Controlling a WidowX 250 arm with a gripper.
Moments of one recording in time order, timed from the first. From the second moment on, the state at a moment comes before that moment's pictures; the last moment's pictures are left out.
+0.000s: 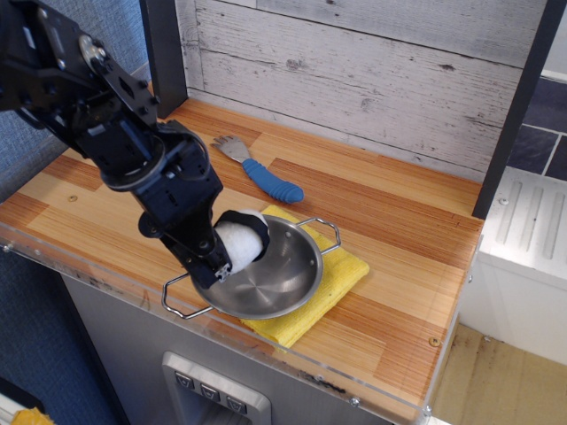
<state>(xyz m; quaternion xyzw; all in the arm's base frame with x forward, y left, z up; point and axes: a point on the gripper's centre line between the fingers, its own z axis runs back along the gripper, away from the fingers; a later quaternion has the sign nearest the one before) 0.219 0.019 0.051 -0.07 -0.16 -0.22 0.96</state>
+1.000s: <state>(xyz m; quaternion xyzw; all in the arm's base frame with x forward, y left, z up) 0.236 -0.001 0.049 -0.07 -0.12 -0.24 0.96</state>
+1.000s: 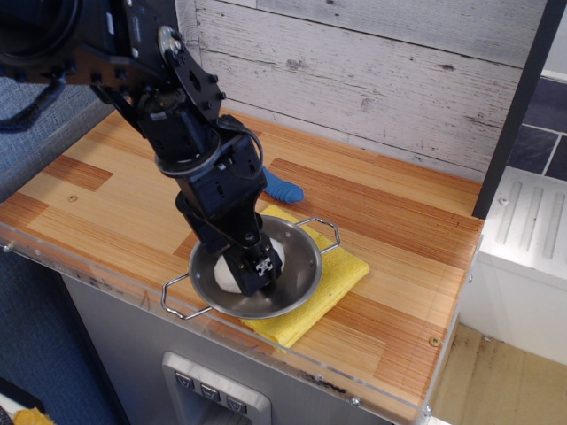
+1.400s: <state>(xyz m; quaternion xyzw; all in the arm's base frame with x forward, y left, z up) 0.247 0.003 0.073 -0.06 -0.16 -0.26 0.95</state>
